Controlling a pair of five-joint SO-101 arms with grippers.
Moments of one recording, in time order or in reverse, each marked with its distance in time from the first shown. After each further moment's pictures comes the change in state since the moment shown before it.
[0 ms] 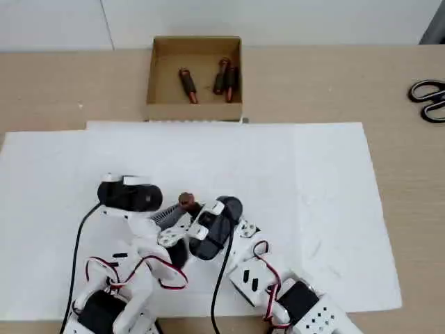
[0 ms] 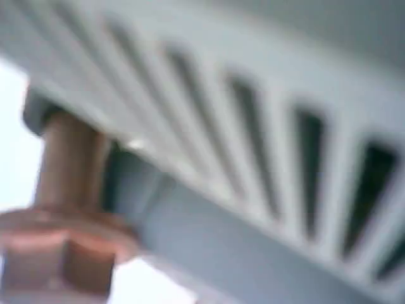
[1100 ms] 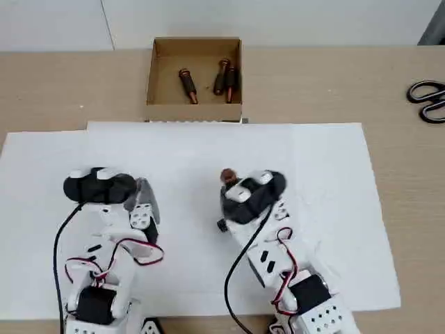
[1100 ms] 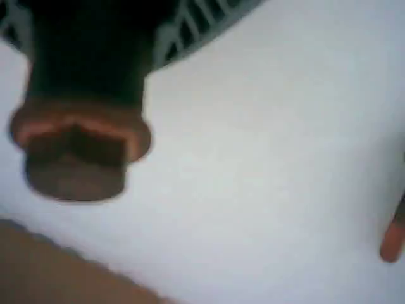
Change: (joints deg) left arm -20.7 0.6 4.7 -9.4 -15.7; right arm 15.6 0.4 -3.9 0.1 -7.5
